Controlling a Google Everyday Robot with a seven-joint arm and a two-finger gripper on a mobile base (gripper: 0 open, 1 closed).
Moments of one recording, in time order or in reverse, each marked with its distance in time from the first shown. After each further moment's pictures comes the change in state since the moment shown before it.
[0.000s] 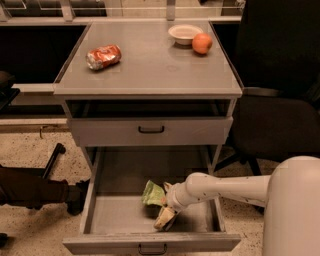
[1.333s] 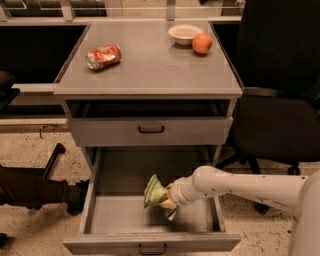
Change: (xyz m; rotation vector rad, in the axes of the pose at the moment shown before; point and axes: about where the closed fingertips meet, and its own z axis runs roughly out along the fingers) arm -0.024 0.002 -0.050 0.015 -0.025 0.004
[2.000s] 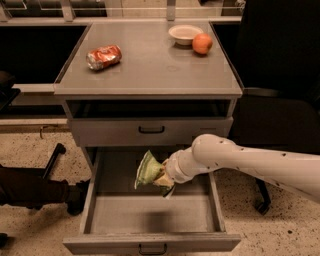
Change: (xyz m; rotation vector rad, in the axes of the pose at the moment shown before) arm -0.108 -0.011 -0.109 0.041 -0.001 -0.042
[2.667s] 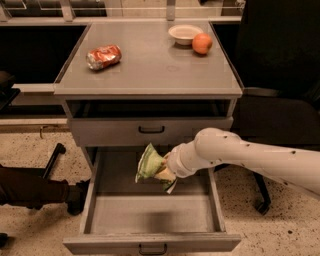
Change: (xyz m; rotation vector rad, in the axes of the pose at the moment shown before) arm -0.016 -0.008 -0.023 0.042 -0.001 -0.012
